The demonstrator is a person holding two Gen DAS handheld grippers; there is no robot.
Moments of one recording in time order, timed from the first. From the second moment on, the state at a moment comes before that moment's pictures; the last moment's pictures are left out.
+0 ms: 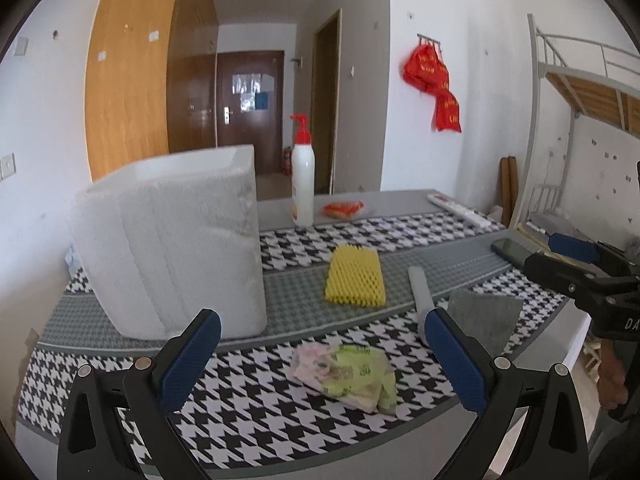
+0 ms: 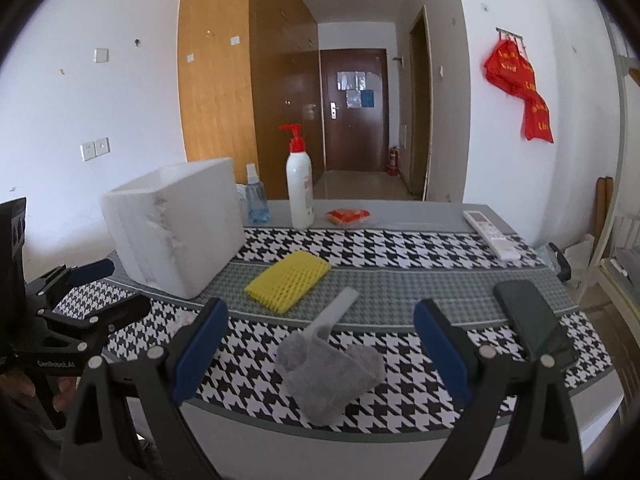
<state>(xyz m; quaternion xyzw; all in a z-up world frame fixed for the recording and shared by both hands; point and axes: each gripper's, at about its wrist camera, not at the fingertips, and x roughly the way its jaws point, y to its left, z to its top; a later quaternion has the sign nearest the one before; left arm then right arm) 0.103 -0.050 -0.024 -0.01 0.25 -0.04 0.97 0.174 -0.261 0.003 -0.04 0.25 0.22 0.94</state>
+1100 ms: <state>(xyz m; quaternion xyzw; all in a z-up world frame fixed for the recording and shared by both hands) 0.144 -0.074 -0.079 0.01 0.35 -0.04 0.94 0.200 -0.271 -0.038 -0.04 0.31 0.22 0.92</state>
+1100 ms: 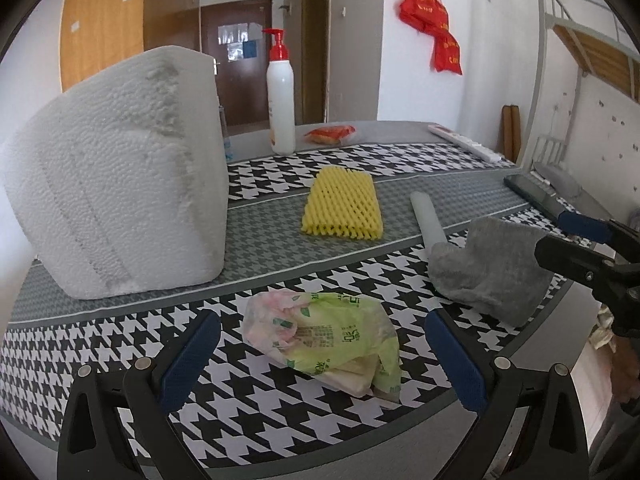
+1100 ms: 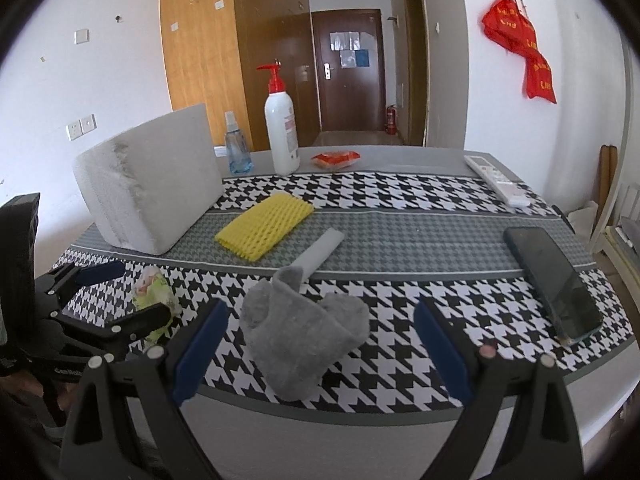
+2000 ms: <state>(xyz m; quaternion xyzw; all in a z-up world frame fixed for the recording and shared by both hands) 0.166 -0.069 -0.093 -0.01 0.39 -0.04 0.92 0.208 -0.267 -0.057 -0.04 0.33 0.23 0.91</state>
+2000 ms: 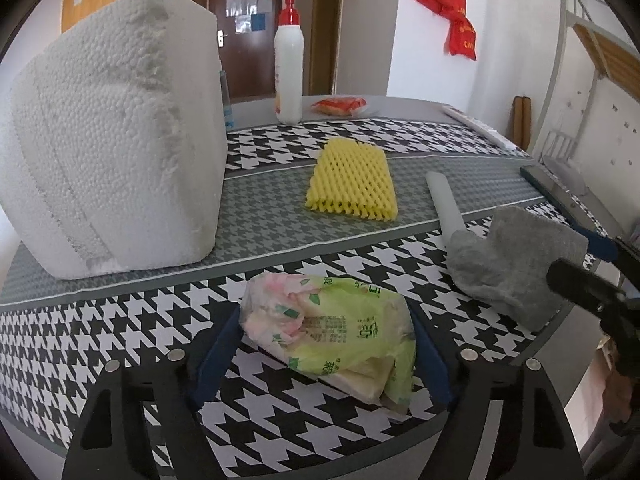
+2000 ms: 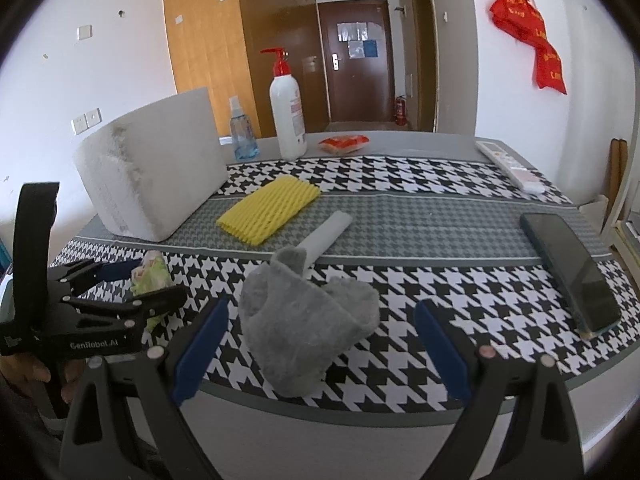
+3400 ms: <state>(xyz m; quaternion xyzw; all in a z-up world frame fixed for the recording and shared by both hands) 0.152 -0.059 -0.070 -0.02 0.35 -0.05 0.94 0.210 -0.264 -0.050 -0.02 0.35 0.25 0.90</state>
